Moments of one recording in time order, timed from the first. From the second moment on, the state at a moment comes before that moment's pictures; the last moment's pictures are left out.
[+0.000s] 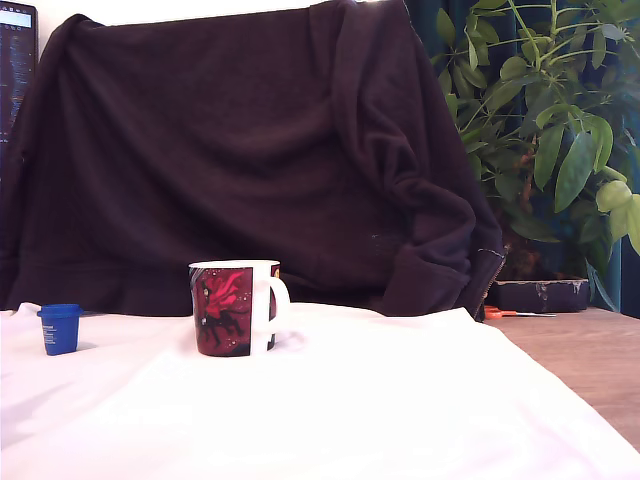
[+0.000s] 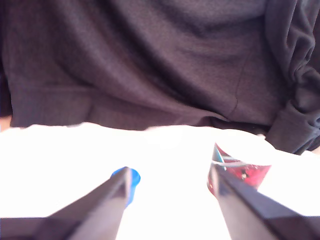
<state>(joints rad) -0.17 0.43 0.01 0.36 0.15 -0.22</state>
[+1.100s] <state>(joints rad) -0.19 1.61 0.25 1.06 0.10 -0.07</state>
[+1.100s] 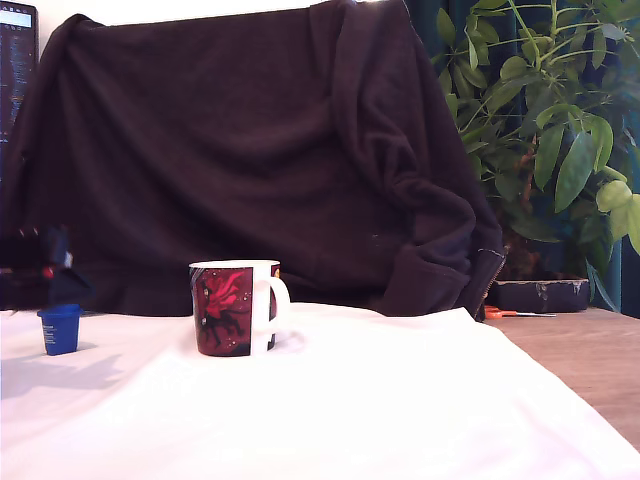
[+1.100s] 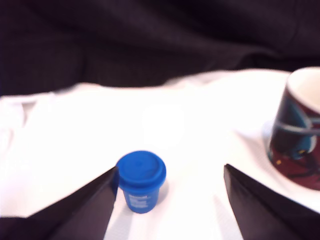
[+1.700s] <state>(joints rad) -0.16 1.80 0.35 1.09 0.06 -0.03</state>
